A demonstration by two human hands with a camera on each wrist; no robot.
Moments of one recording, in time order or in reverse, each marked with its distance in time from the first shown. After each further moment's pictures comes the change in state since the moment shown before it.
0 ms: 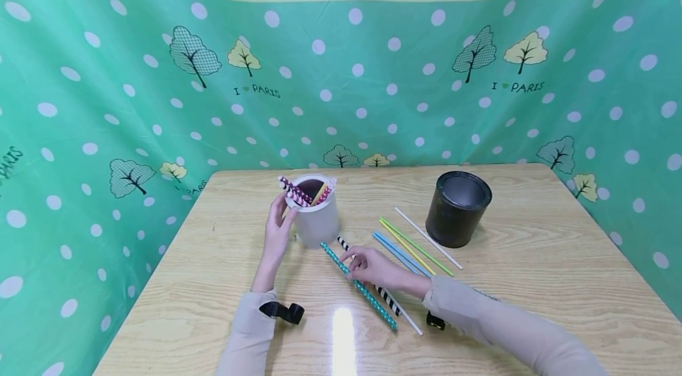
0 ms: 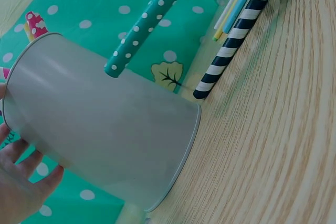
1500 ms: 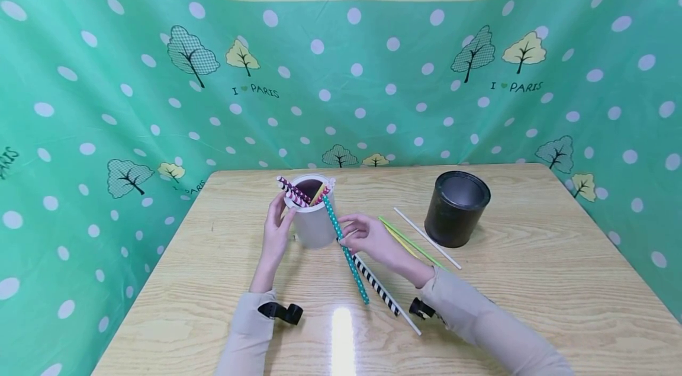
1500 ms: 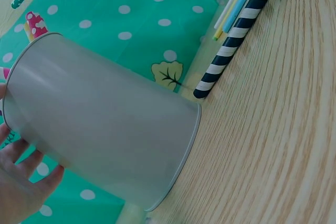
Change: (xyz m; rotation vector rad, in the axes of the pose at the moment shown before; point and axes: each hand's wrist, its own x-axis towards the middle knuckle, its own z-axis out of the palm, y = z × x) left_hand -0.006 0.026 0.007 0.002 0.016 -0.043; right_hand 0.009 -0.046 -0.021 0.284 0.215 -0.026
